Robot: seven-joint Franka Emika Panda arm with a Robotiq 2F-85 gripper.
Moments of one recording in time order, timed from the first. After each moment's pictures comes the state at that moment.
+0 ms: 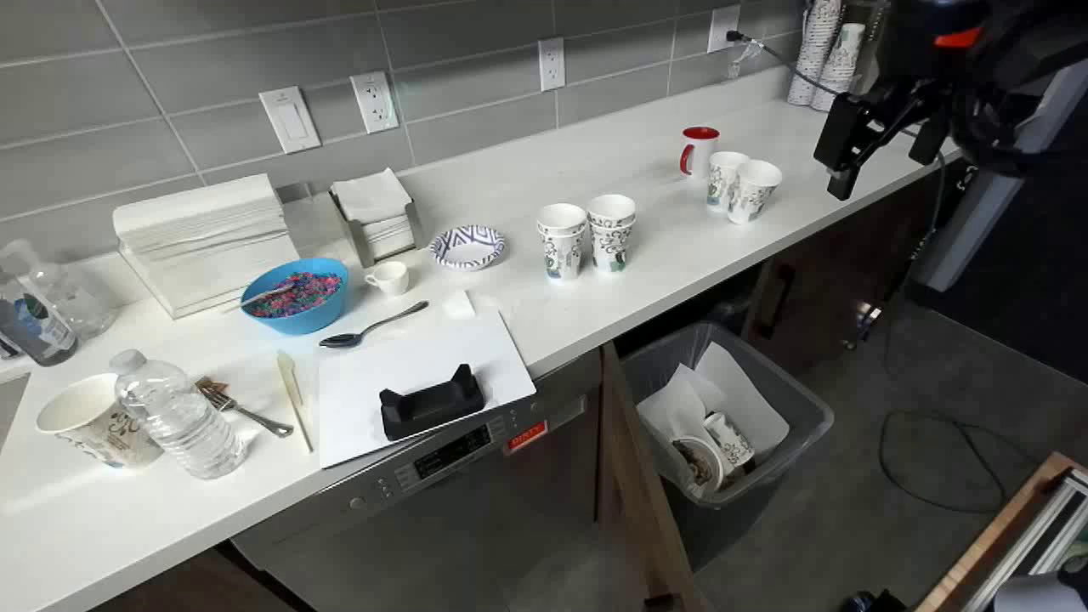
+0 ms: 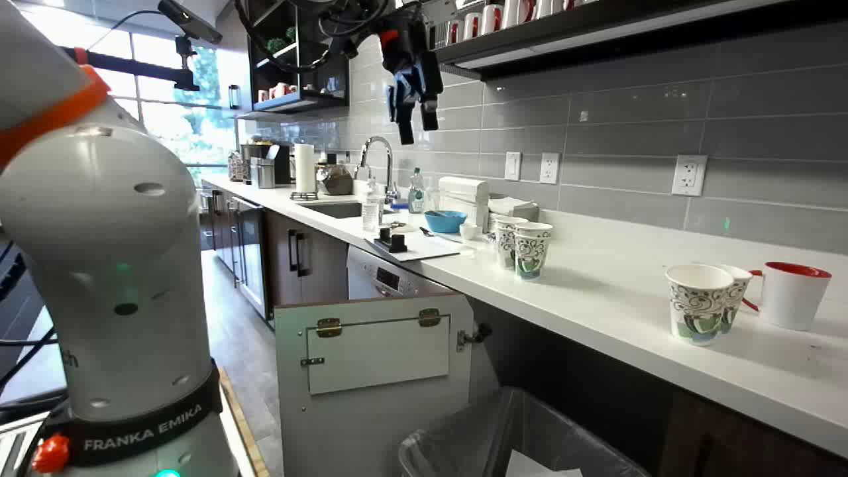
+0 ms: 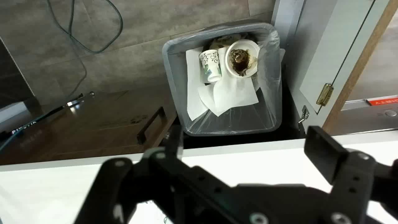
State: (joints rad) arm -0.06 -0.70 0.22 -2.38 -0.11 1.75 0.35
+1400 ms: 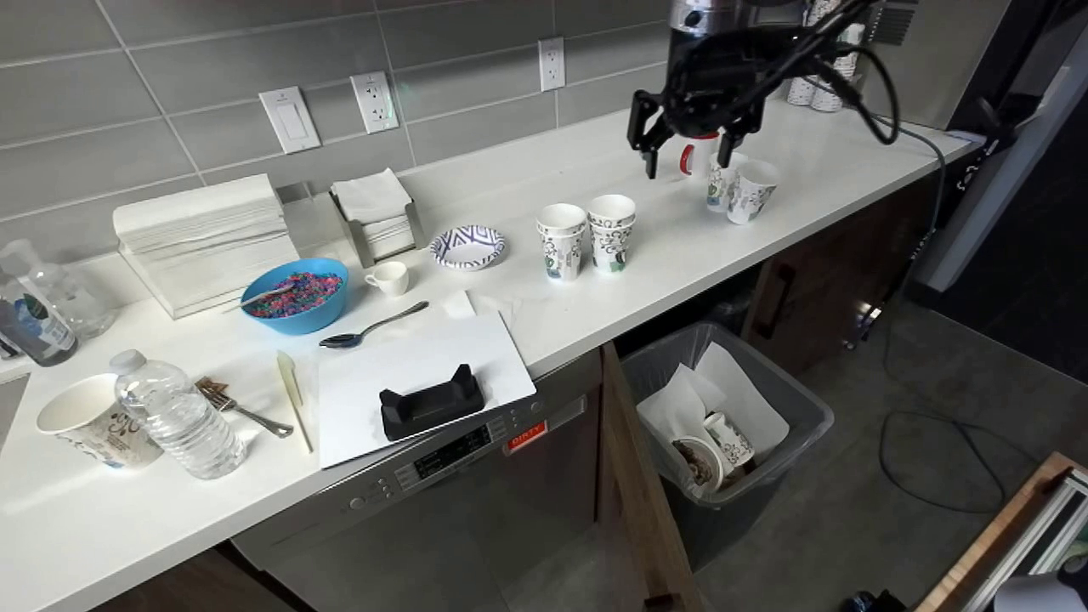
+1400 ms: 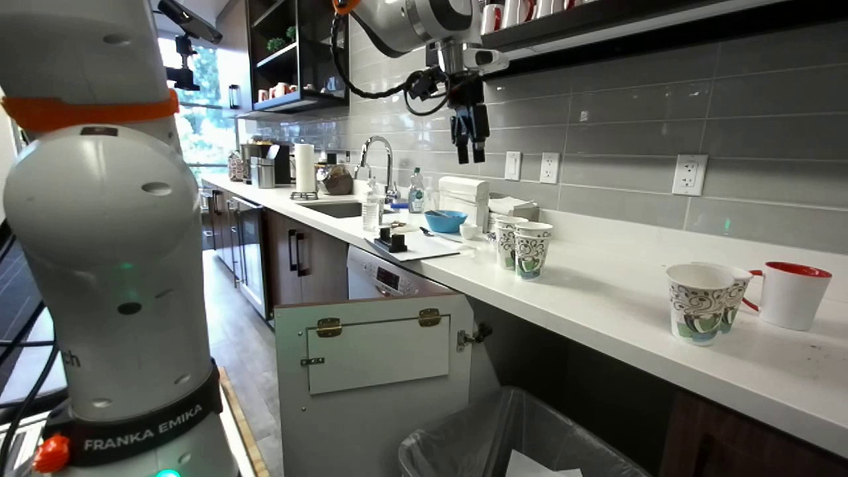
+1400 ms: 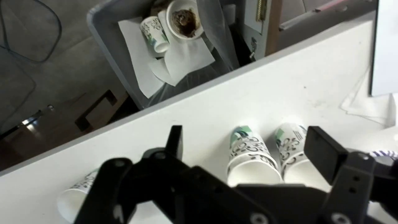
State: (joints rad) arm -0.03 -0.11 0.24 -1.97 -0.14 1.97 0.69
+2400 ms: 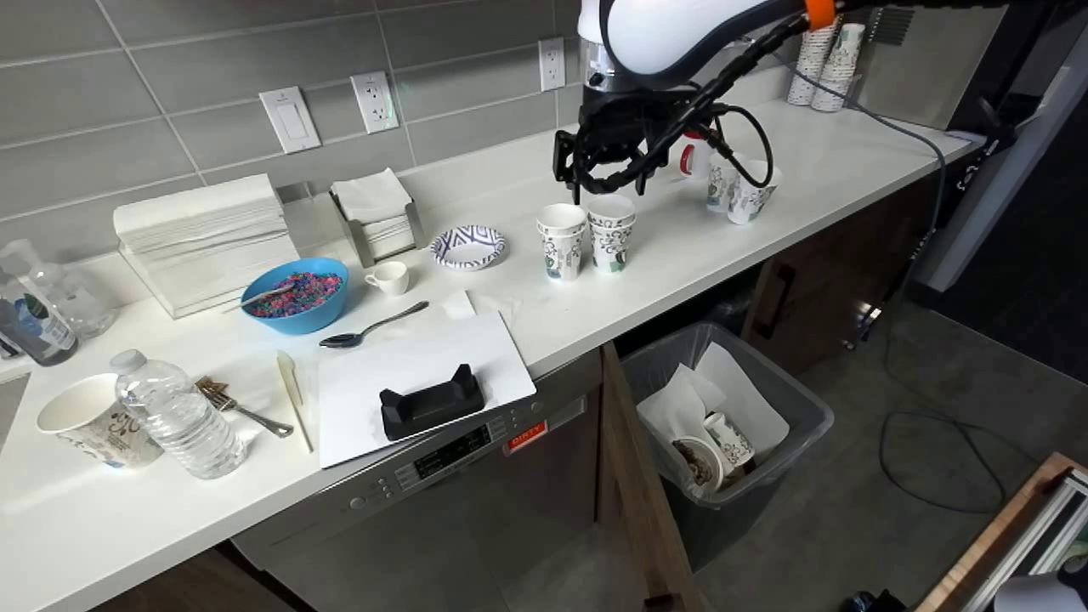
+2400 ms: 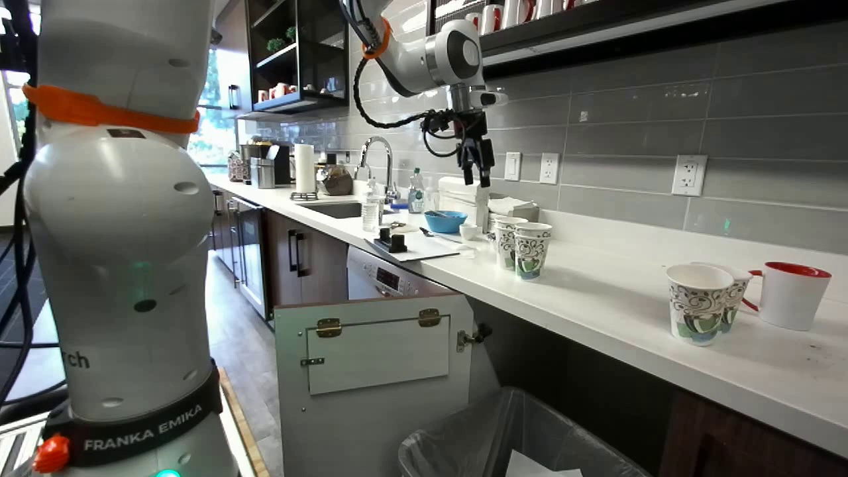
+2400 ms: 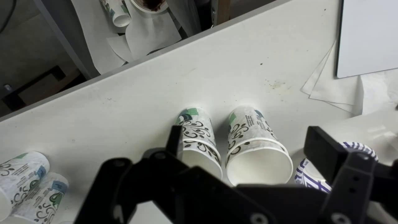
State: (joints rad) arm 0.11 0.16 0.18 -1.78 -0.21 2.09 0.74
